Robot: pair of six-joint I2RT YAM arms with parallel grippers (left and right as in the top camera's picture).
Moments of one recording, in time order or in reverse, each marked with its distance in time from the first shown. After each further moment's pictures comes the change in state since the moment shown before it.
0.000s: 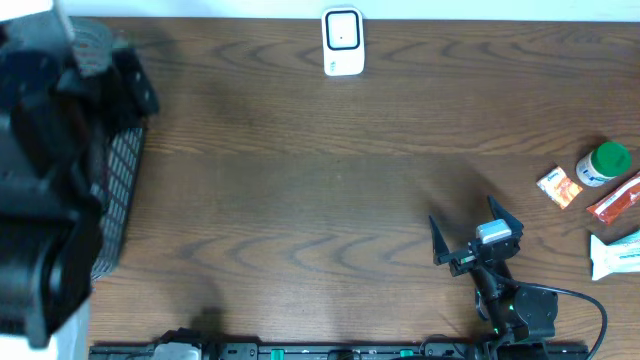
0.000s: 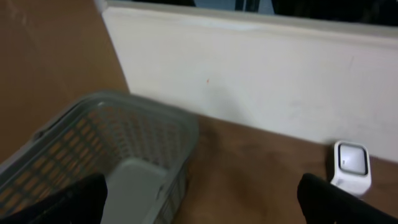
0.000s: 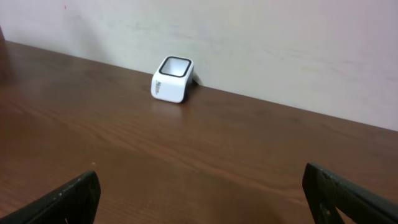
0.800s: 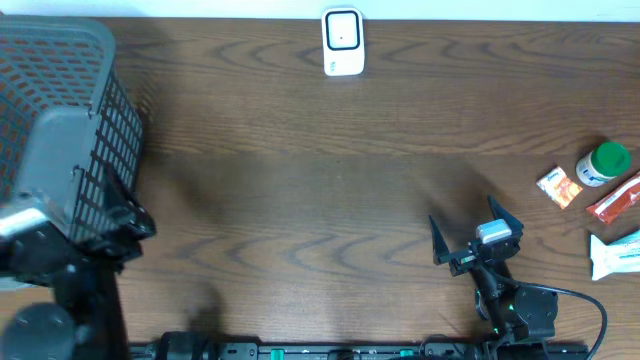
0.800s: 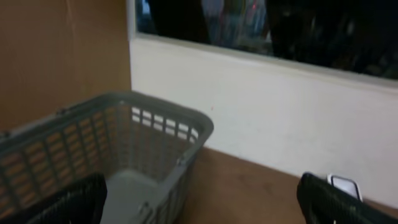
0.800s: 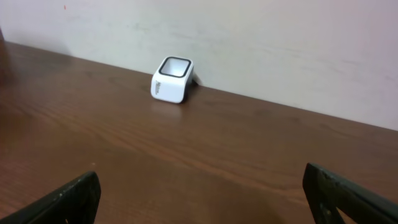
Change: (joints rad) left arm 0.086 -0.762 -0.898 0.485 0.065 0.000; right arm 0.000 0.000 0.000 -0.001 0.001 0.000
